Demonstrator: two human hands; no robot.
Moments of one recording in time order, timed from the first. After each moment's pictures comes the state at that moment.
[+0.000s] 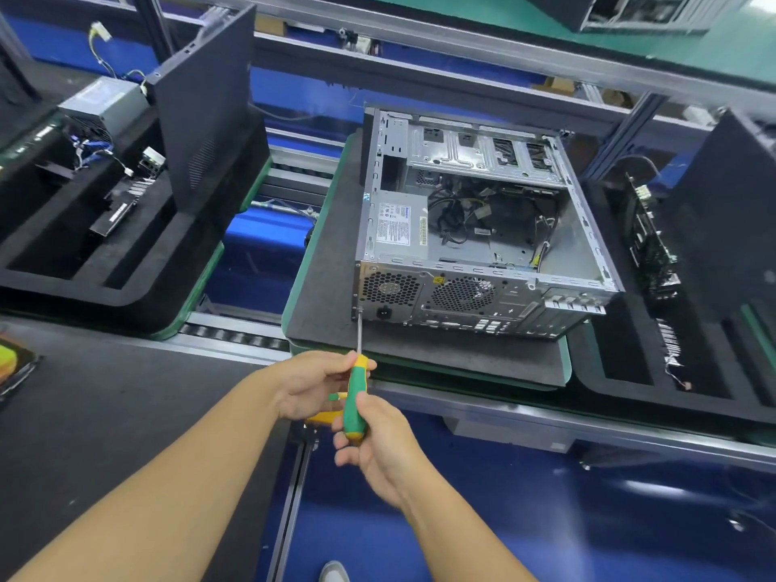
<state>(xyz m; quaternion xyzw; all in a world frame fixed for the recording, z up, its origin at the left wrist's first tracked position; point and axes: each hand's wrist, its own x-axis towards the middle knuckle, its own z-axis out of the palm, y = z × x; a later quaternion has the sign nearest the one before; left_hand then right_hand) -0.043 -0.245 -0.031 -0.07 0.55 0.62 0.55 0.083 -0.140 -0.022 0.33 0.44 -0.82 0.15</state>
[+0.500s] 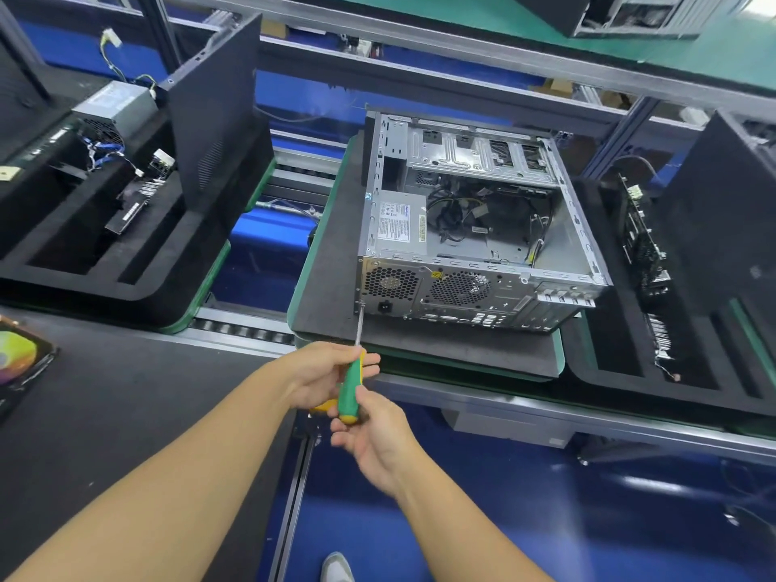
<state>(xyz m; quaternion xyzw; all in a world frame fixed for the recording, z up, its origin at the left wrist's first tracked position) -0.033 -0.237 -0.015 -0.12 0.55 0.65 0.51 0.087 -0.151 -0.013 0.36 0.39 -0.84 0.14</state>
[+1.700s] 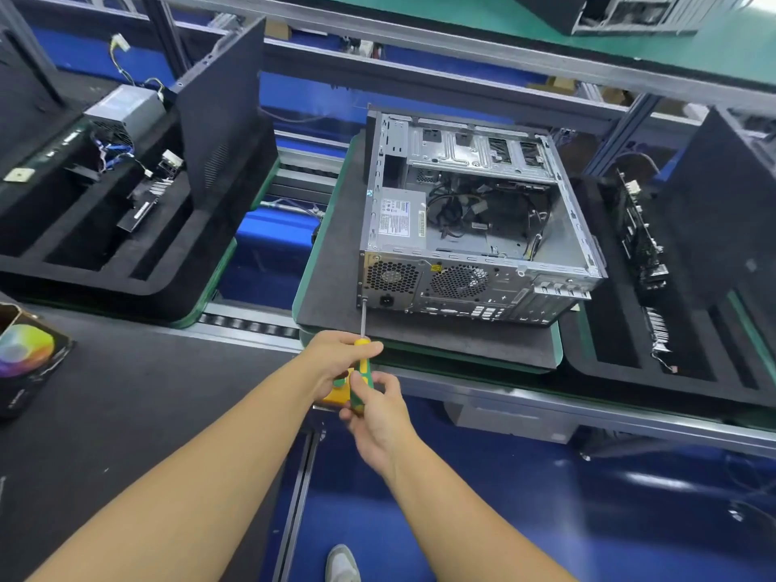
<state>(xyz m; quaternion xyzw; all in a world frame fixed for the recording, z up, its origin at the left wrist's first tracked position) -0.016 -0.221 -0.001 -0.13 0.69 0.59 0.39 0.084 -0.158 -0.009 0.40 0.39 -0.82 0.08</state>
